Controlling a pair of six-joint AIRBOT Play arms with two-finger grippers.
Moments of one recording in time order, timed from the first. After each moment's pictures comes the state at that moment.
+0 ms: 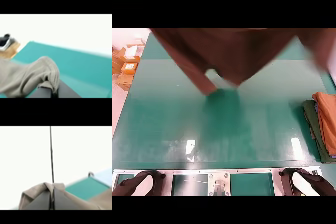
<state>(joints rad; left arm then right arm) 0.25 -0.93 2.03 0.65 -1.07 -1.10 -0.21 -0.92 1.88 -0.85 1.24 1.30</state>
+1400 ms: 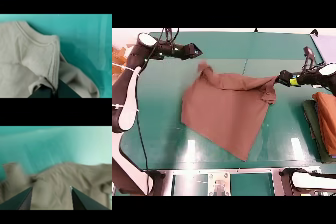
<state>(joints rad) -0.05 -1.90 1.97 0.68 -1.08 -1.15 -0.21 -1.44 1.21 -0.95 0.91 1.28</state>
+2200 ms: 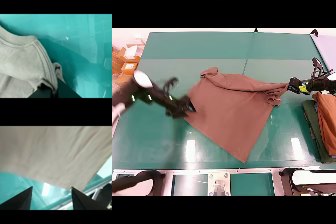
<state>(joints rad) -0.11 -1.29 0.90 0.85 -1.25 -1.57 -0.36 -1.50 1.21 -0.99 0.94 1.24</state>
